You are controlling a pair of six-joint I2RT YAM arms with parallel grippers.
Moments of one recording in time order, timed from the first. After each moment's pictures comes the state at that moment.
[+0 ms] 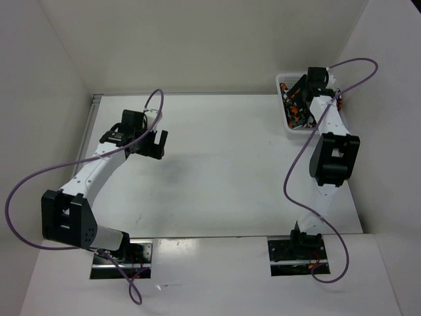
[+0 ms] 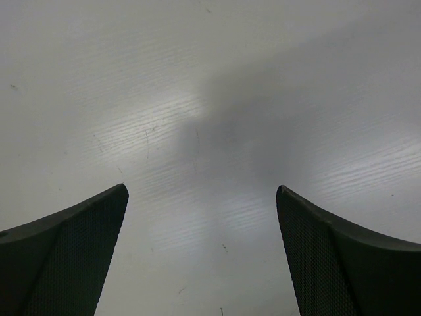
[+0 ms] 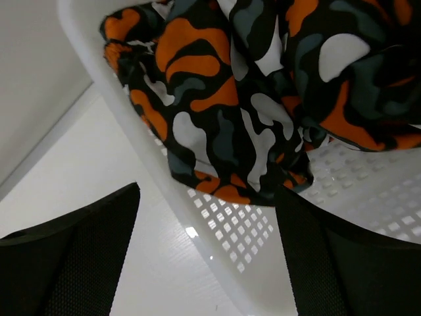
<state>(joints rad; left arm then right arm) -0.20 1.40 1.12 -0.58 0.07 0.07 -0.12 2.00 1.82 -0.50 0.16 0.60</state>
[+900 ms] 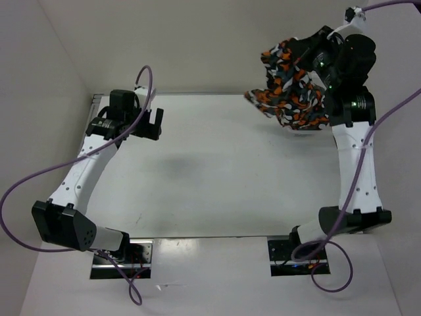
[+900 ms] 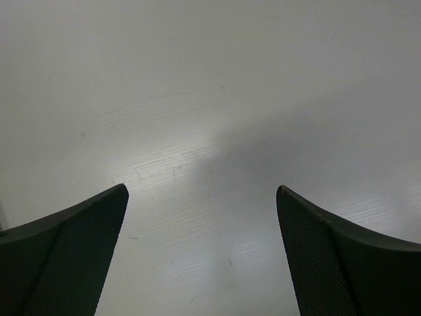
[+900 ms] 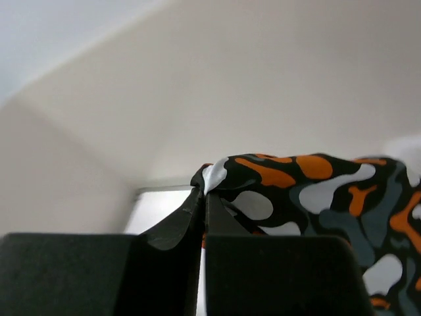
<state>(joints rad) -0.20 1.38 1.38 -0.70 0.04 0.07 0.02 1.50 1.97 -0.47 -0.14 0.52</state>
